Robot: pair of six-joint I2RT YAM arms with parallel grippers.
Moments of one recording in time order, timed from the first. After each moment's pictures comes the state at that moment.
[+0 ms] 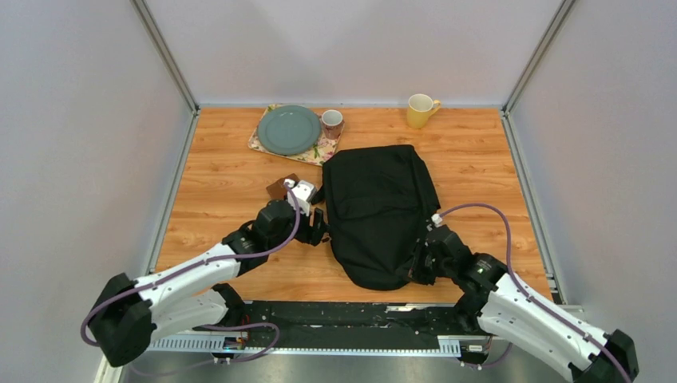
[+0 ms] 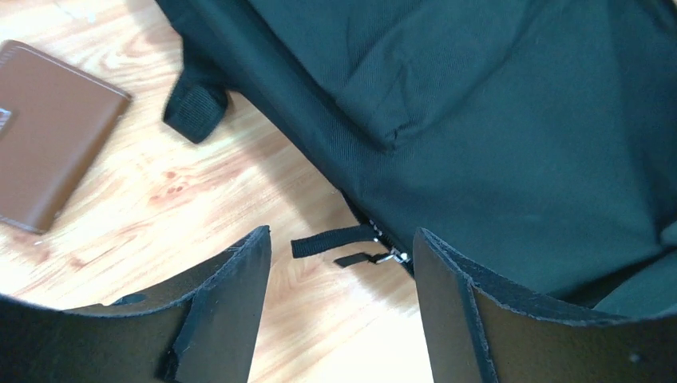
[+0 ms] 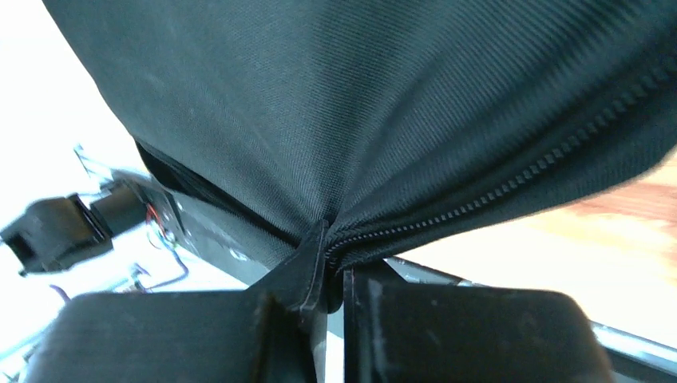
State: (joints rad) left arm -0.78 1.05 0.49 0.07 -0.06 -0.26; right arm 0.67 0.62 0.37 -0.62 -0.17 1.08
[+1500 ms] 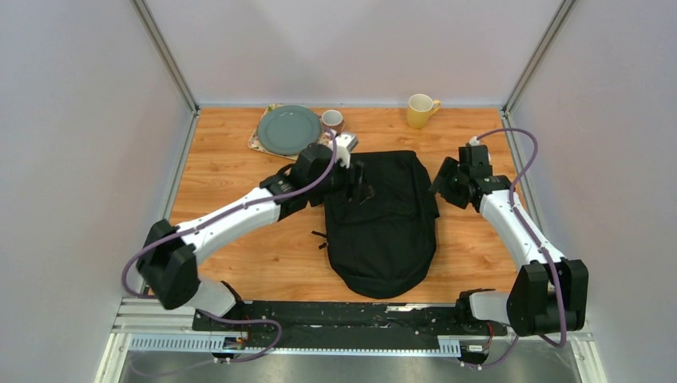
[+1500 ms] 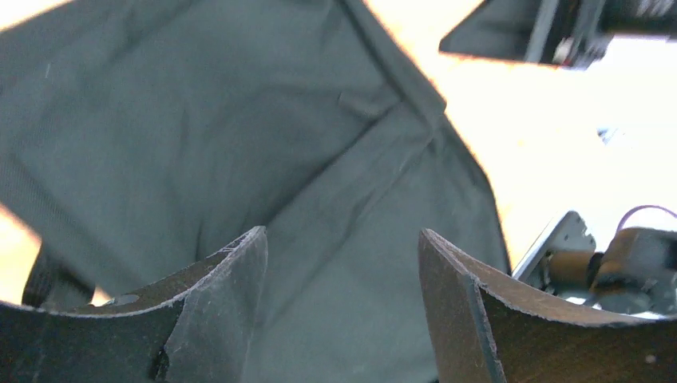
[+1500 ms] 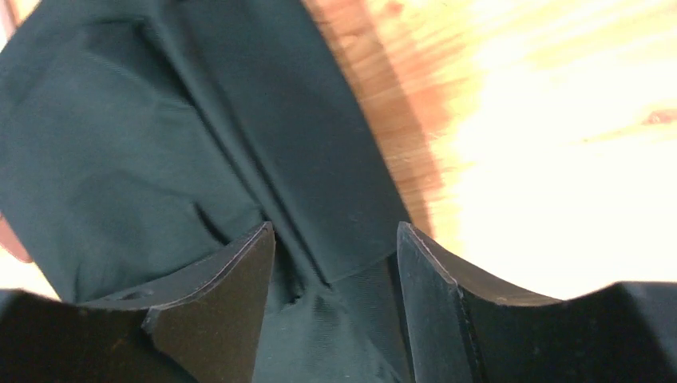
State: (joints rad) left arm -0.78 1.39 1.05 -0.16 0.15 -0.40; right arm 0.15 1.28 0.97 -0.57 0.01 0.57
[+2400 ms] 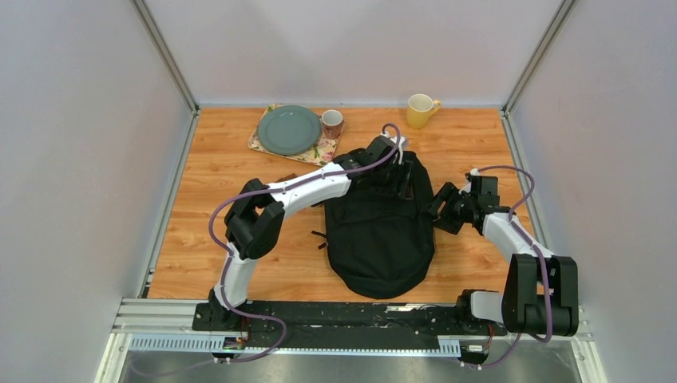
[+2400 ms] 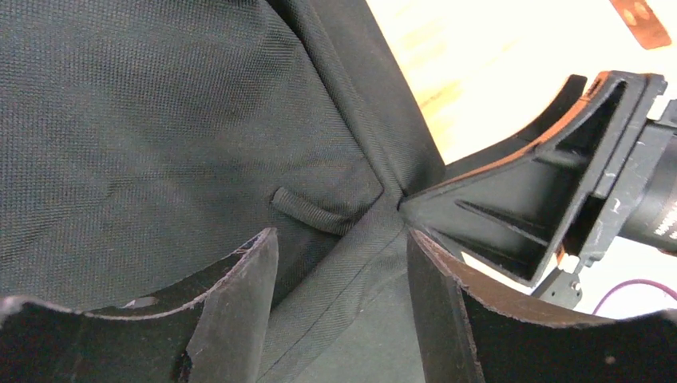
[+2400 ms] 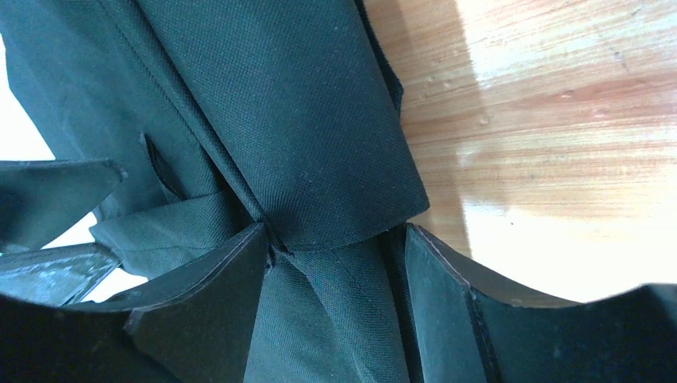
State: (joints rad) left arm -0.88 2.06 1.70 -0.37 0.16 -0.56; right arm -0.06 1.28 0.61 -0.28 -0.46 0.61
